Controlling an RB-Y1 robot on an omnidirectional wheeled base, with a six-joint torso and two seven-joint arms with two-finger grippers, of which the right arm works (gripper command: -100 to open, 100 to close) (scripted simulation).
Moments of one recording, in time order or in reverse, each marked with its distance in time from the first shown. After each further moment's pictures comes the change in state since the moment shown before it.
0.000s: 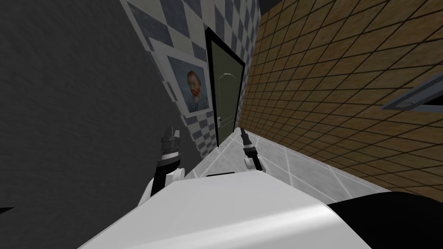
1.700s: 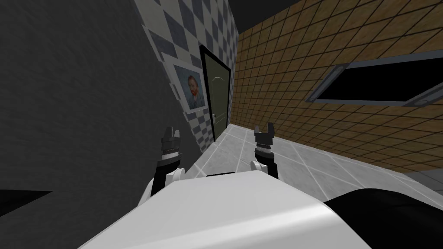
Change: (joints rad) arm 0.207 0.122 -0.062 -0.354 -0.218 -0.071 -0.277
